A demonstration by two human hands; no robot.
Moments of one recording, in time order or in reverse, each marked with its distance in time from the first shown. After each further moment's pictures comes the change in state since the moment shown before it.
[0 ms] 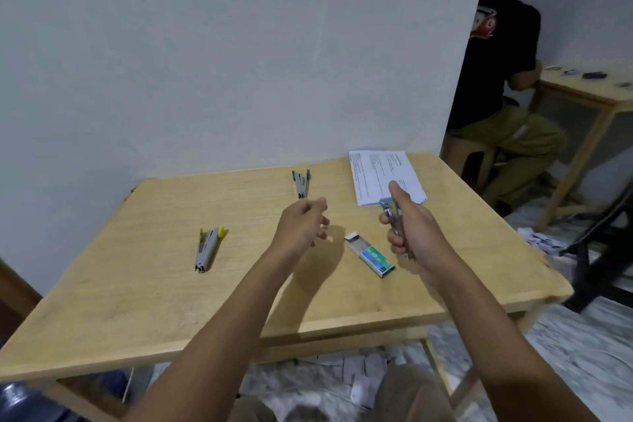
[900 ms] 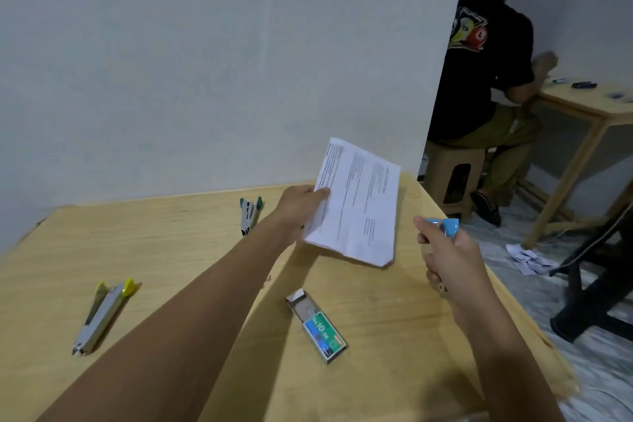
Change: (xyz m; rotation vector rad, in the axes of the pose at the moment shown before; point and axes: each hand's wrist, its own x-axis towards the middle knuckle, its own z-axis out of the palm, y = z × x) left_hand 0.150 0.037 0.096 -0.064 -0.117 -0.074; right_hand 0.091 0.008 -0.108 -0.139 0.339 0.065
